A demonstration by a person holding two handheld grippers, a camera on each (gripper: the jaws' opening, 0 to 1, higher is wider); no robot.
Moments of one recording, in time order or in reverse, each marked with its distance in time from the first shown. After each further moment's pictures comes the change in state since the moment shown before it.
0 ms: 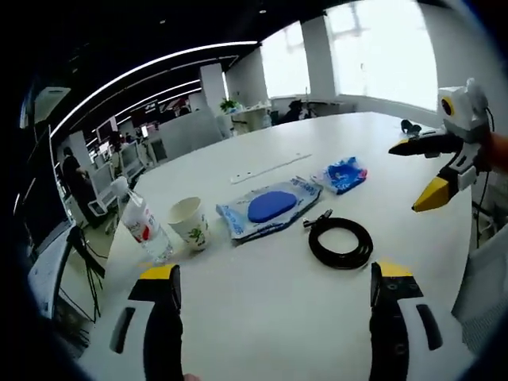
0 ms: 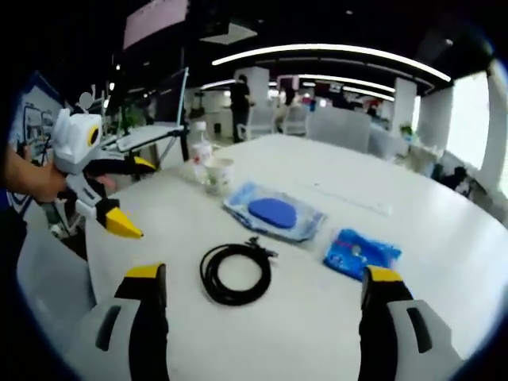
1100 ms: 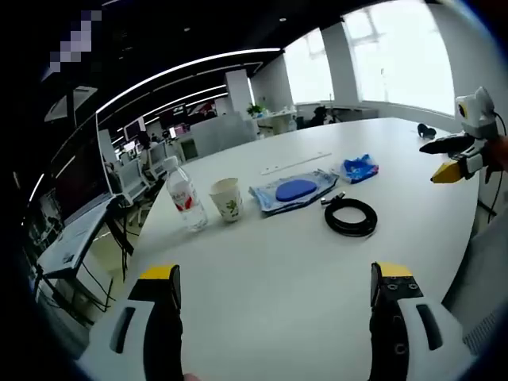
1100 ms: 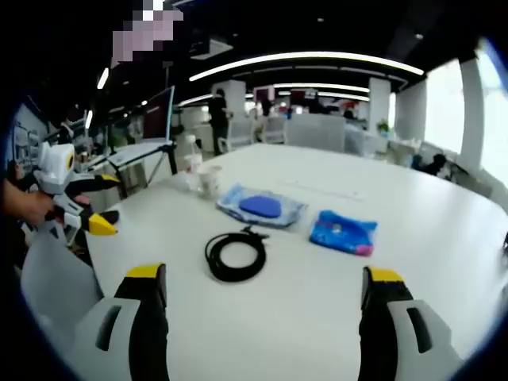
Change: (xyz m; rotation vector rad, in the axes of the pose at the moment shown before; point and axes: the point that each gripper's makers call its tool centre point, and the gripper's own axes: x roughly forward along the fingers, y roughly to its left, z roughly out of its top) left arm -0.066 0.016 -0.049 -0.077 0.005 0.113; right arm -0.047 0.000 -0.028 0.077 -0.037 -0.095
